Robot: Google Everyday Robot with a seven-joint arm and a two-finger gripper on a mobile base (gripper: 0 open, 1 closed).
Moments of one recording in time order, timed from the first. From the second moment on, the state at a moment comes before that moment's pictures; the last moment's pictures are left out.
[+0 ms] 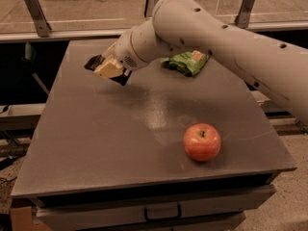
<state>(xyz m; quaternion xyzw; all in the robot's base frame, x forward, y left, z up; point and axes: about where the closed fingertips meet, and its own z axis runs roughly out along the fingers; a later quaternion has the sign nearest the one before) 0.623 0.131 0.908 -0.58 0.66 0.18 0.44</state>
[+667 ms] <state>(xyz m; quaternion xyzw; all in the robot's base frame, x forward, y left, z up) 0.625 -0.024 0.921 -0.52 0.72 0.06 0.45</state>
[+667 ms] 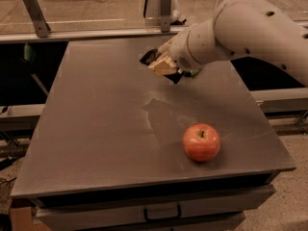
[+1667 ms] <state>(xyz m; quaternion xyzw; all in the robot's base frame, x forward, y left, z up) 0.614 -0.174 0.902 -0.42 0.80 -0.01 0.43</state>
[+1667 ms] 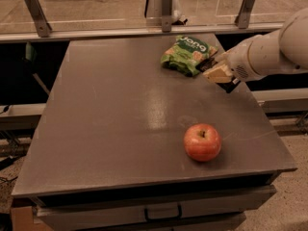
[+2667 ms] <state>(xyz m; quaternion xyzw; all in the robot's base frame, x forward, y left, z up) 0.657 -0.203 0.854 -0.42 0.82 0.03 0.38</state>
